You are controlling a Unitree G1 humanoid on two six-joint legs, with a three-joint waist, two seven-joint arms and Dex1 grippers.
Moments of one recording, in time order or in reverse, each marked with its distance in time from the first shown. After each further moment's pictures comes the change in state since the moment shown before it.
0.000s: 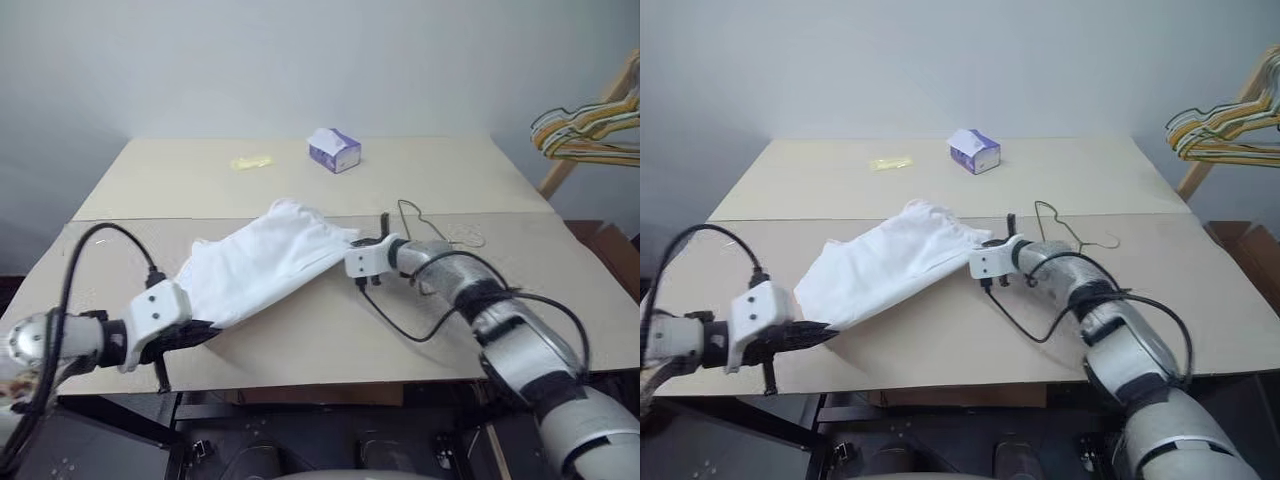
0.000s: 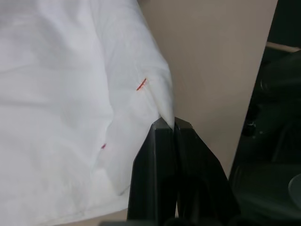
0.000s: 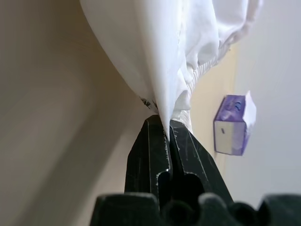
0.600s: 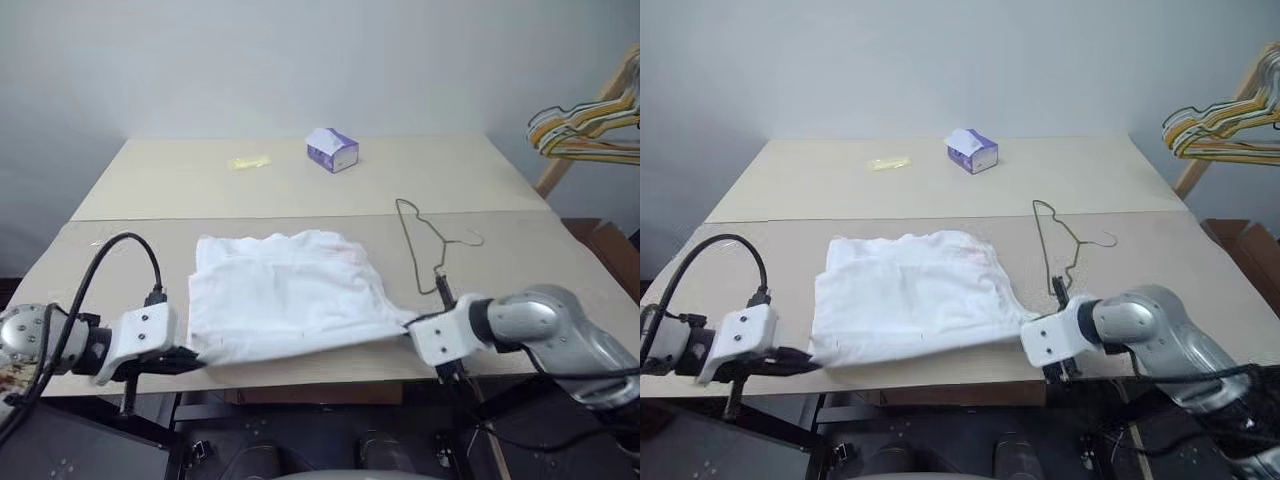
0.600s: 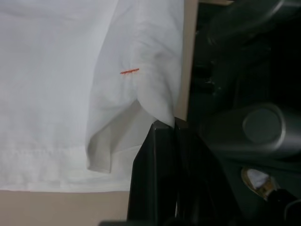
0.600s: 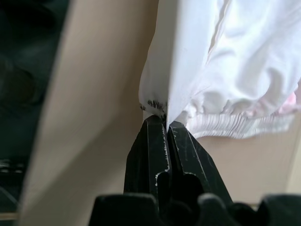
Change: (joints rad) left arm 0.080 0.155 0.048 0.076 -0.024 -0.130 -0.313; right arm 0.623 -0.495 -0.284 -1.274 0.475 0.540 0.748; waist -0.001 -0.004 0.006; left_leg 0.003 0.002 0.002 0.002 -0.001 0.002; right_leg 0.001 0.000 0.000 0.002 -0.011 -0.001
